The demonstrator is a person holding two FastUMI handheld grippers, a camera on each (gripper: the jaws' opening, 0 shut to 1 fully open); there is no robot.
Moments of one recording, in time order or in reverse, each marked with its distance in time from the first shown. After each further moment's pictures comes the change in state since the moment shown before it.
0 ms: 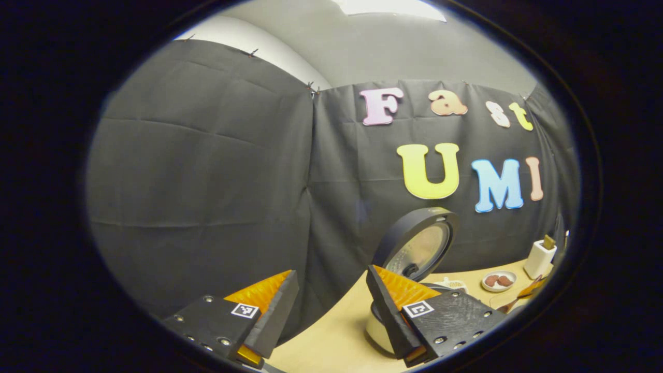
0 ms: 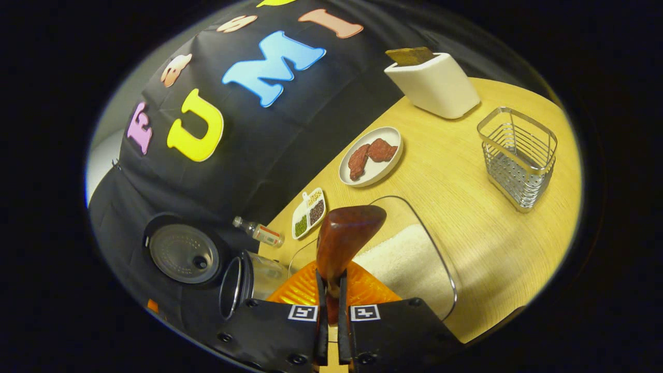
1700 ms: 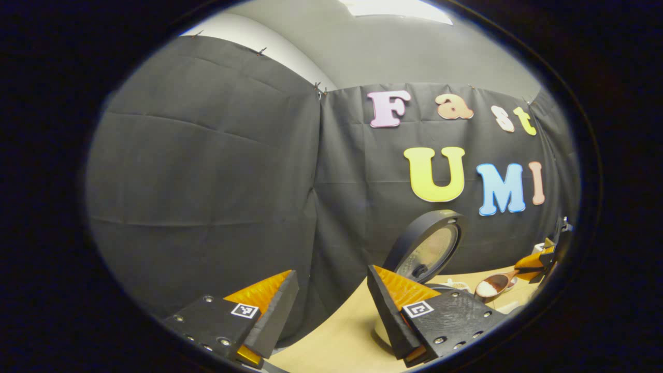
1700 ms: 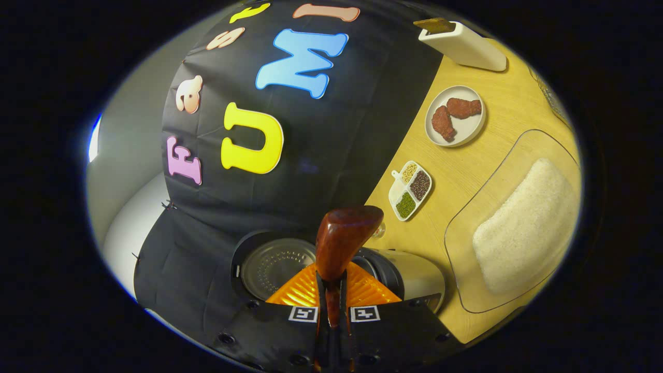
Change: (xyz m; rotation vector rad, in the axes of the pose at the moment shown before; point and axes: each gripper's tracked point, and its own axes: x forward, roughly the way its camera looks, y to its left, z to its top) left arm -0.003 0.047 -0.005 -0.010 0.012 0.031; right arm 0.021 0.195 -0.042 0.205 0.076 0.363
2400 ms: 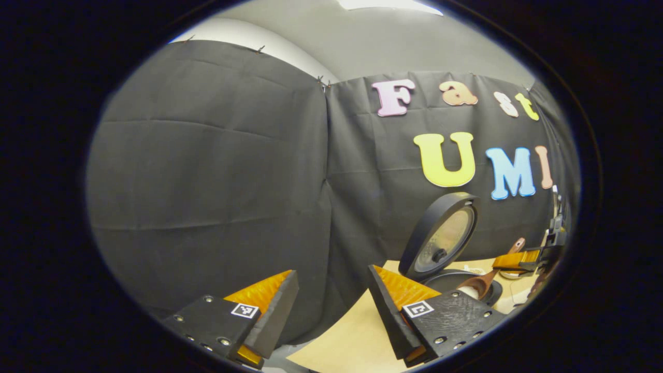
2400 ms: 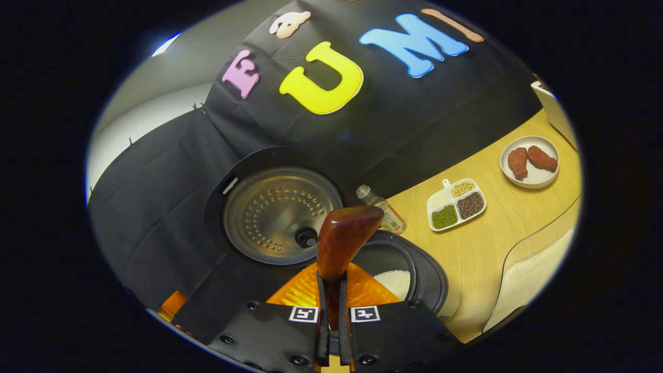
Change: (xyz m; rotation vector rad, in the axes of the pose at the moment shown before) left arm -0.010 0.031 -0.013 0.056 0.049 0.056; right arm 0.063 0.022 -0.082 -0.570 0.103 0.056
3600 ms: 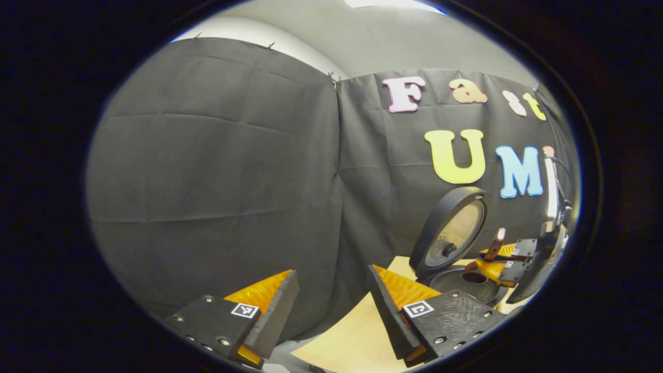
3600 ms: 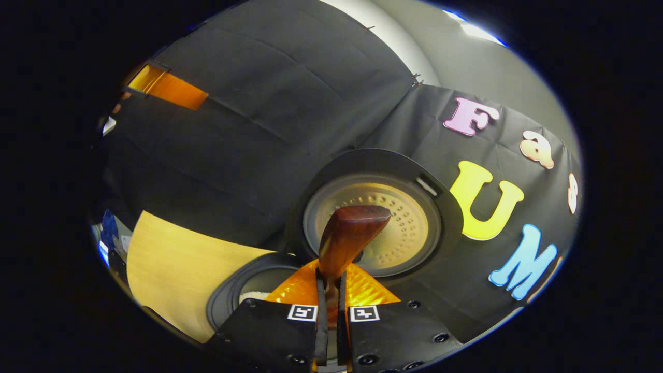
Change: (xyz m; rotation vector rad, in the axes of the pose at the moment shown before) left arm -0.011 0.015 -0.011 -0.019 0.018 0.052; right arm 0.022 0.060 -0.021 -1.330 -0.078 0.105
